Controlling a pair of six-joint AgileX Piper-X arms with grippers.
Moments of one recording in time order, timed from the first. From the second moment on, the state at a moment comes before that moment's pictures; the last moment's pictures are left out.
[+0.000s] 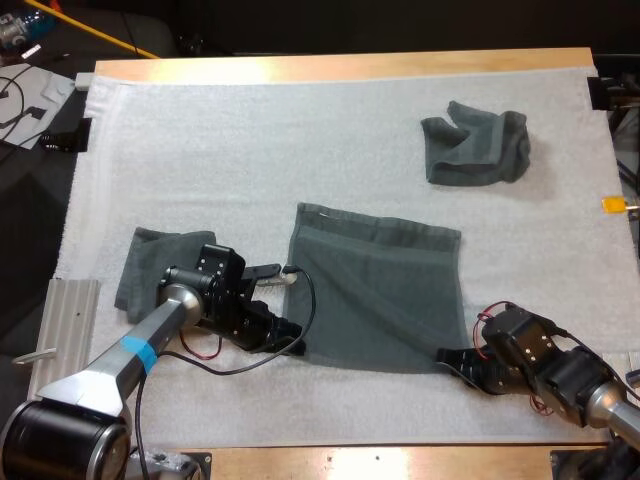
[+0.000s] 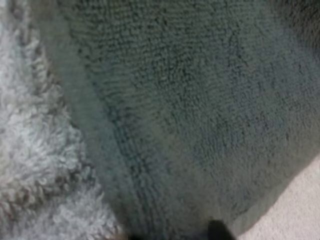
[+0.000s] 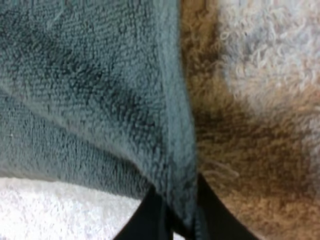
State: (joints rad) left arm -0.24 1.51 -0.63 0.76 0.72 -1.80; right arm 0.64 1.02 -0.34 0.55 -0.19 -0.96
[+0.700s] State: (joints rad) left arm -0.29 1.26 -0.63 1.03 0.71 -1.69; right arm 0.65 0.93 -0.43 0.72 -0.24 -1.01
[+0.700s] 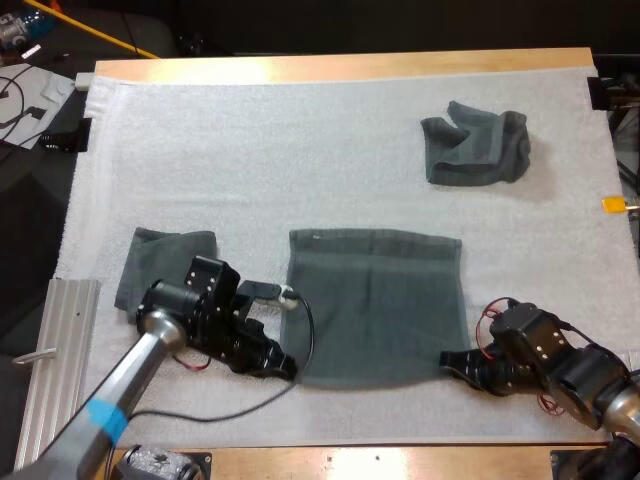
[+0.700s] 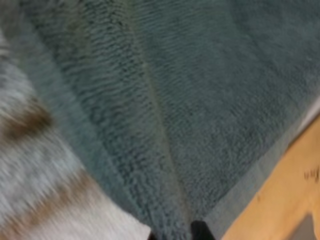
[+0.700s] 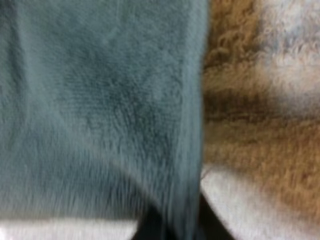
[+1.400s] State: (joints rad) left arm -0.43 1.07 -0.63 1.01 0.69 -1.83; right arm 0.82 0.81 -0.44 0.76 -0.16 -0.85
